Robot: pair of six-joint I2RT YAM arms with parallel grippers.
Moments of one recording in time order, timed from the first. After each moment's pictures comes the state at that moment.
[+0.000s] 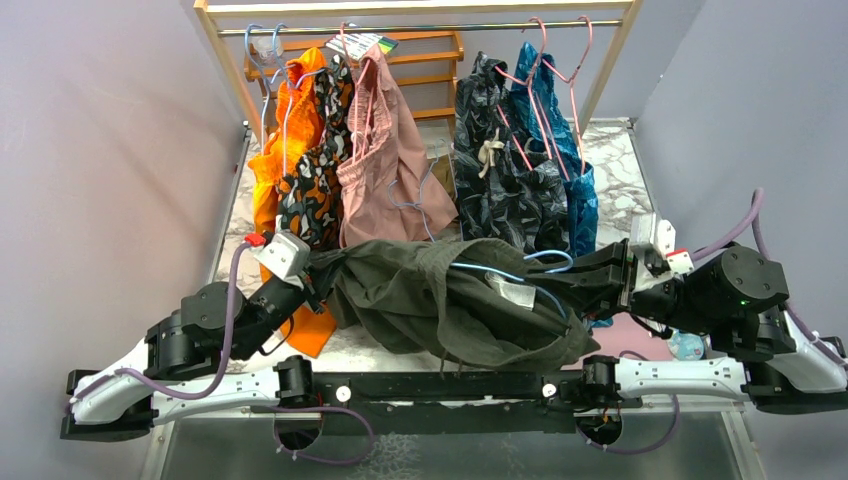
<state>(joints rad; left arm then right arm) -1.31 0.42 0.99 -0.61 -0.65 -0.04 1.39 0.66 1.30 -0.53 0.15 -0.09</state>
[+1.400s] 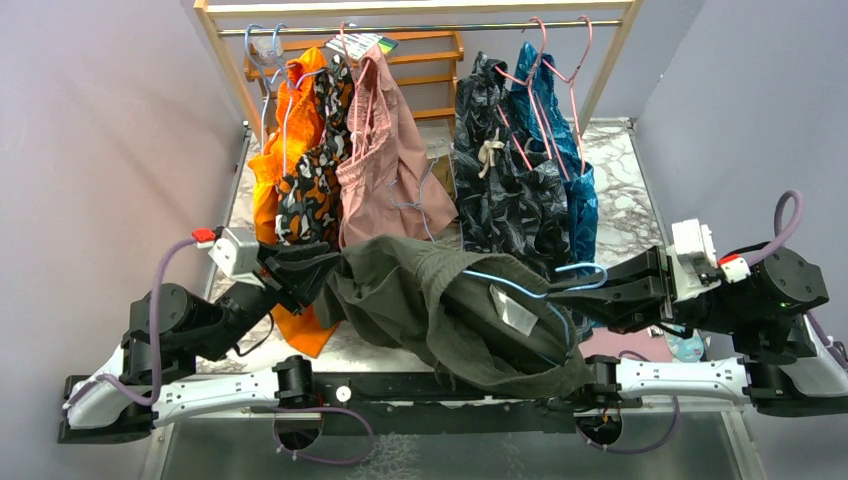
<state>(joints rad) -1.31 0.37 1.07 -0.54 -0.54 -0.12 1.39 0.61 1.32 -0.50 -0.05 -0.03</state>
